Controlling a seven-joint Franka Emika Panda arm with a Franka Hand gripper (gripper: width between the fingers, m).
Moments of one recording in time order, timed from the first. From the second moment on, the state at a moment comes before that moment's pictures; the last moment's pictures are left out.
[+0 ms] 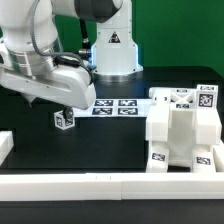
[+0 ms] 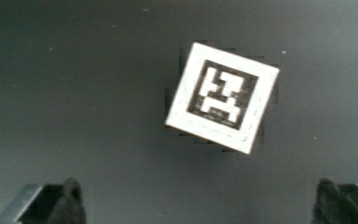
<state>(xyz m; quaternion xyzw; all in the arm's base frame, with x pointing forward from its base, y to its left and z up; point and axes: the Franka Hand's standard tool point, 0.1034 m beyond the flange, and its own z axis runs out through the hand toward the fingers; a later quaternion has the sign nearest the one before) 0.447 -0.146 0.038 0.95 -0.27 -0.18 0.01</state>
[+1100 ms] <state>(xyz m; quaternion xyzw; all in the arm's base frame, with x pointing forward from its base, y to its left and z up) 0.431 -0.146 0.041 0.86 -0.34 -0.36 -0.13</state>
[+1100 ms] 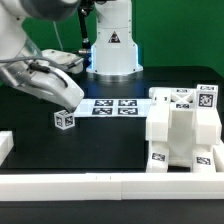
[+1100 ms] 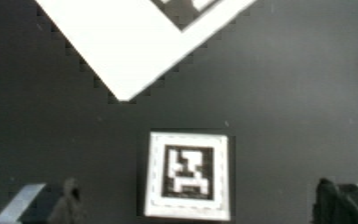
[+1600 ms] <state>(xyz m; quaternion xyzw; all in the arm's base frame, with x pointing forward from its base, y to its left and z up) 0.421 -0.143 0.027 0.80 -0.36 -0.45 -0.17</state>
